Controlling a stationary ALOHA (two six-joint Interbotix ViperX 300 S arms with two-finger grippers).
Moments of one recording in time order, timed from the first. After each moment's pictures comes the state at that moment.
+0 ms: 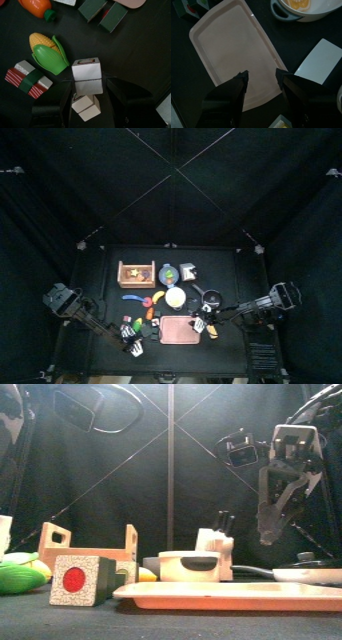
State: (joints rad) left arm -0.60 0.04 0.51 0.33 0.96 -1.30; right arm 0.20 -0.18 0.81 -0.47 0.38 1.16
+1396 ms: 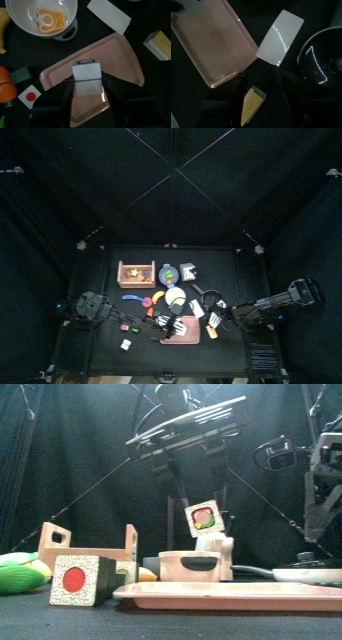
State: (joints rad) left arm -0.32 0.42 -0.13 0.51 1.11 -1.65; right arm 0.23 -0.52 1.05 -0.42 0.50 1.16
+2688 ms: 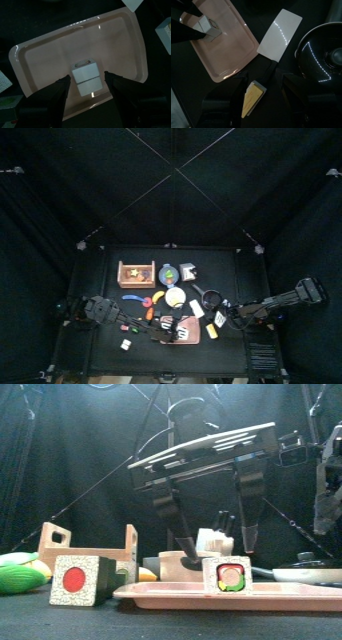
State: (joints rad) left arm -0.32 0.52 -0.16 0.41 1.02 -1.76; right arm 0.24 -0.62 1.10 -0.41 0.48 1.16
